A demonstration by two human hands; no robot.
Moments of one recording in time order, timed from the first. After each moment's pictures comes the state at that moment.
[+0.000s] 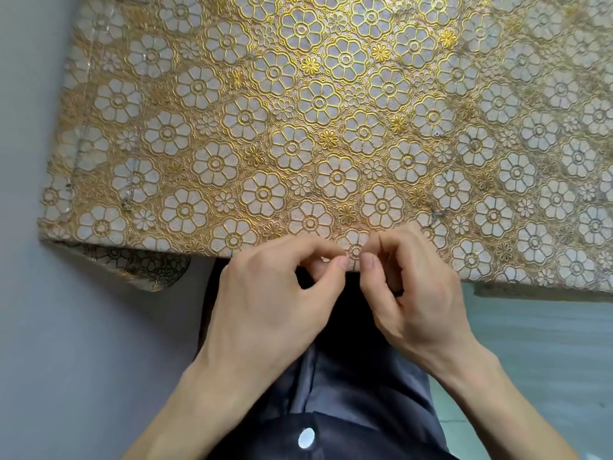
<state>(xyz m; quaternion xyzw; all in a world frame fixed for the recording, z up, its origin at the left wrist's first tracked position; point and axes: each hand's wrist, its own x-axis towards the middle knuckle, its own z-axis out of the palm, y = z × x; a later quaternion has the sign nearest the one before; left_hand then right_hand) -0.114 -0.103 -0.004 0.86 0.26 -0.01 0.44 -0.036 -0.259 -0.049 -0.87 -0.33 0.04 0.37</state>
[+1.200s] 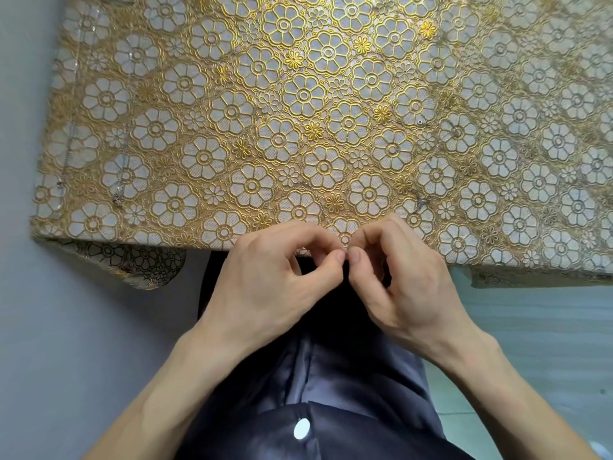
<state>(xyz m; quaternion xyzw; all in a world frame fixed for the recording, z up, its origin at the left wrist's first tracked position) -0.109 -0.098 -0.018 0.85 0.18 -0.03 0.50 -0.036 -0.265 -0.045 -0.86 -0.35 0.08 0.37</state>
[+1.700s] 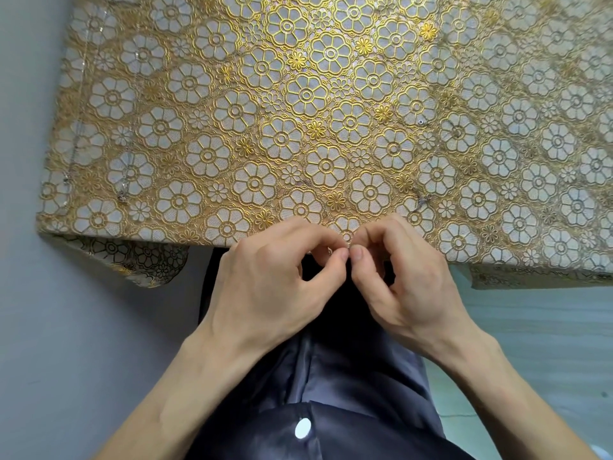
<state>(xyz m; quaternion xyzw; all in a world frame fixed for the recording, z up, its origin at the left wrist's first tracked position) -0.116 -0.104 -0.022 0.90 0.15 0.07 0.41 -0.038 -0.265 -0.042 -0.86 -0.33 0.09 0.39</state>
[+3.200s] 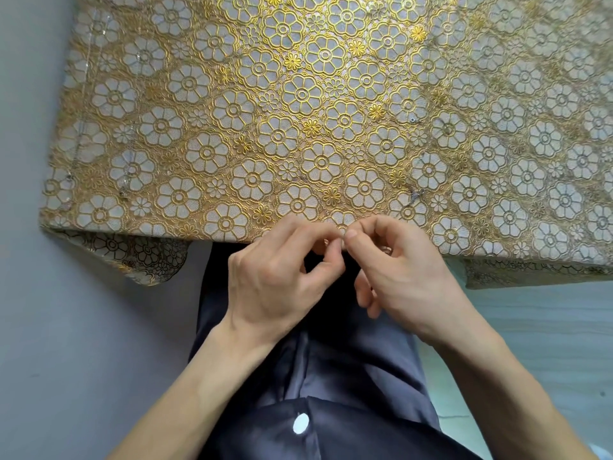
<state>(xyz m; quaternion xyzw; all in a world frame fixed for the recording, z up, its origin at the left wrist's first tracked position) -0.118 -0.121 -0.049 0.90 0.14 0.23 0.36 -0.038 -0.248 -0.008 -0.79 -0.03 0.38 0.48</state>
